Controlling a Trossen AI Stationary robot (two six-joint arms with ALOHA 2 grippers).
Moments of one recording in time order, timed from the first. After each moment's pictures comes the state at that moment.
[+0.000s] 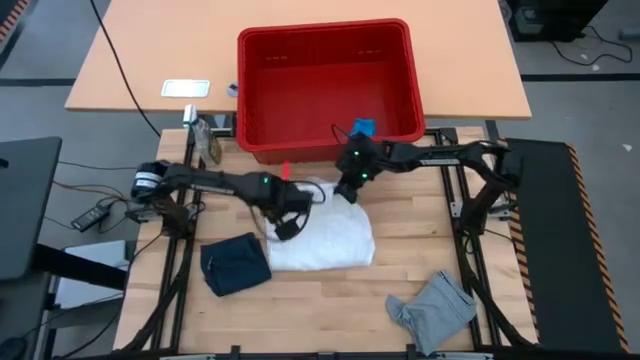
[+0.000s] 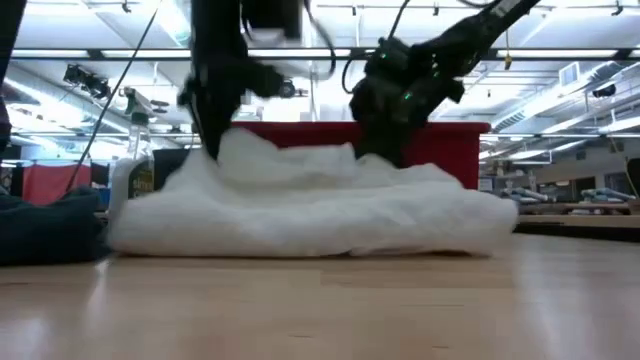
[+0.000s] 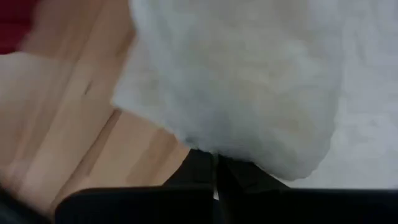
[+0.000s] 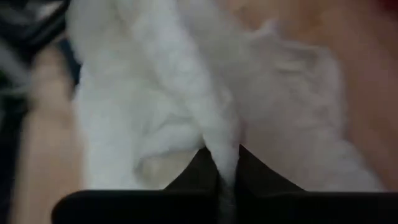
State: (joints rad) left arm -0.01 1.71 1.39 -1.19 -0.19 -0.60; right arm -0.39 1.69 1.06 -0.20 -0.45 0.24
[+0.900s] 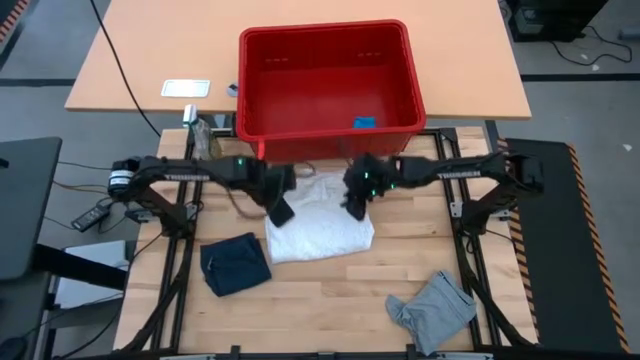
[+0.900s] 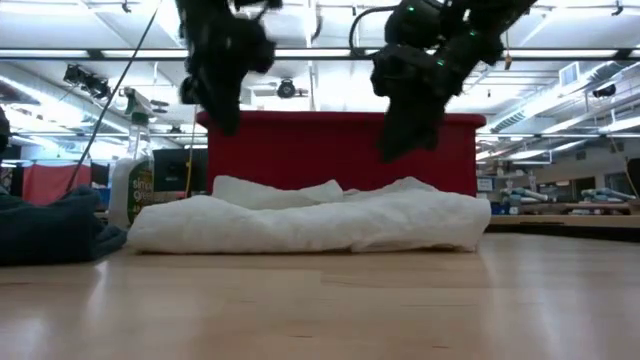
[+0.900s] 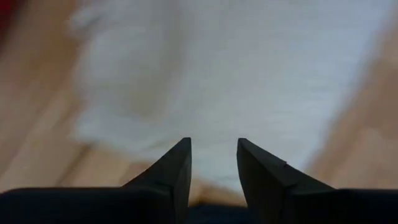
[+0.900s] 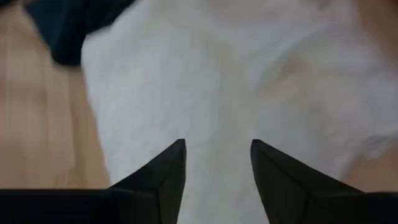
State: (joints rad) left arm 0.08 1.51 1.27 -1.01 -0.06 -0.52; right arm -0.20 1.52 0.99 -0.34 -0.18 0.30
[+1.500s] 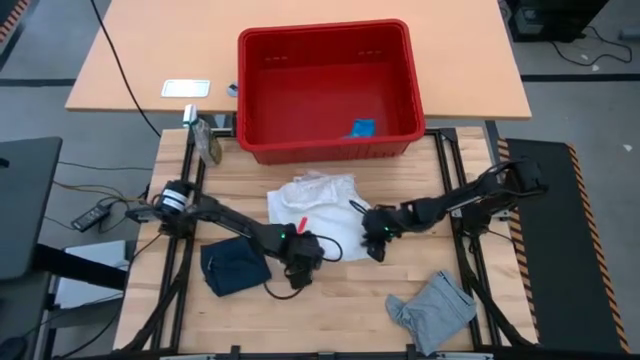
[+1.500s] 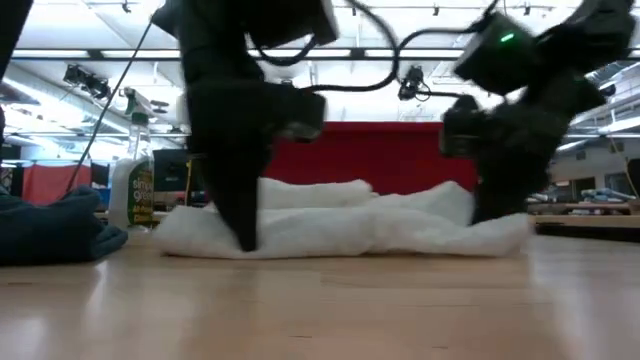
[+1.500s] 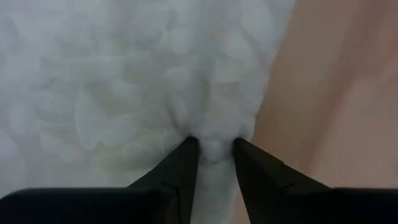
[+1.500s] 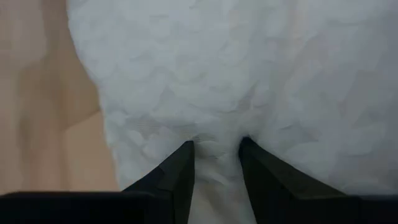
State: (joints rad) left arm -0.28 1.98 1.28 -0.65 -0.07 -0.61; right arm 0.12 1.53 0.54 0.02 -0.07 0.58
